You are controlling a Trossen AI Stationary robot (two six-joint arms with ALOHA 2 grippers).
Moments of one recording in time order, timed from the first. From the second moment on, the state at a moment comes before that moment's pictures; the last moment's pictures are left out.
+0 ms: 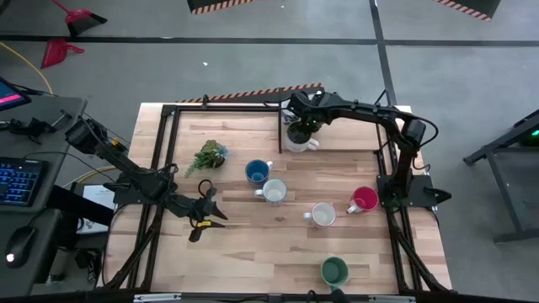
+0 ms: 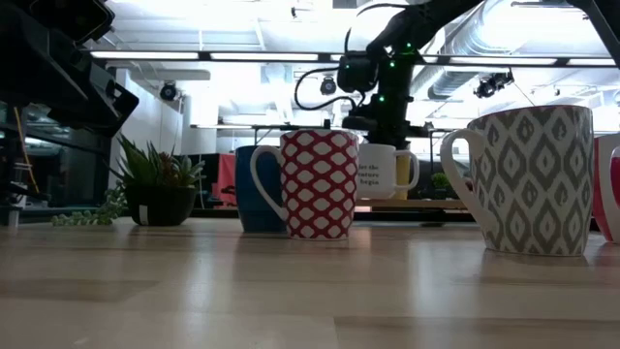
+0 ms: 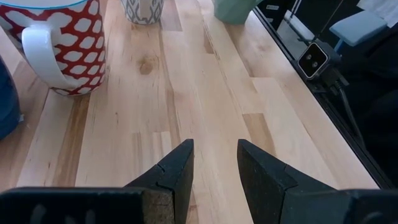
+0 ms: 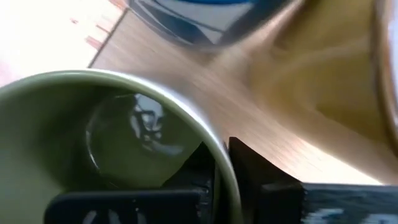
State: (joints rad) left arm -0.59 1.08 0.29 0.28 -0.25 -0.34; right arm -0.50 1.86 1.49 -0.93 0.15 0.43
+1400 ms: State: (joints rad) left arm -0.59 1.08 0.29 0.25 -0.25 -0.36; right arm -0.49 1.68 1.49 -1.03 0.19 0.36
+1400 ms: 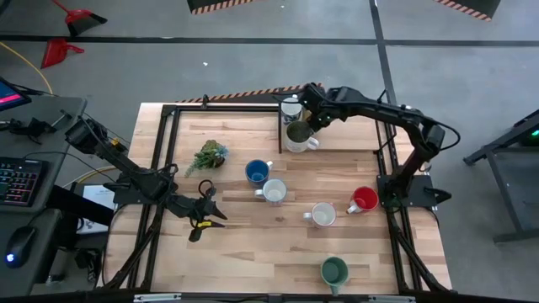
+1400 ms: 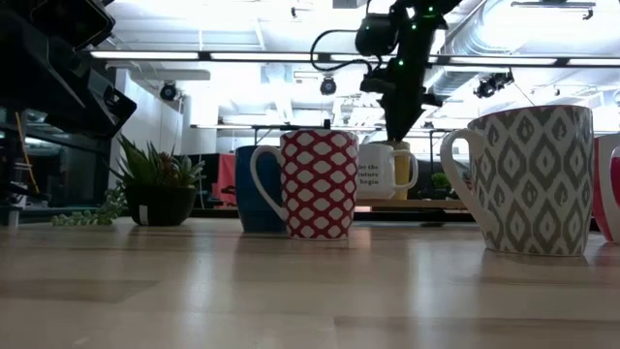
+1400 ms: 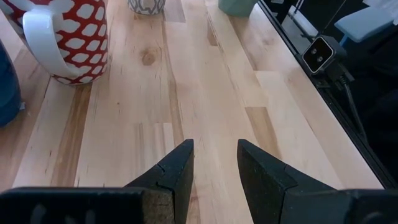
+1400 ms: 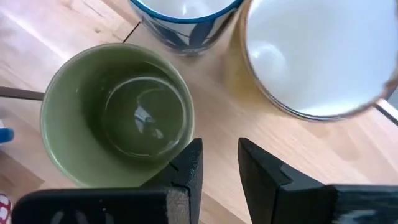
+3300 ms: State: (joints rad) left arm -0.59 1.08 0.29 0.25 -0.25 -0.36; right arm -0.38 1.71 1.49 -1.19 0.38 0.37
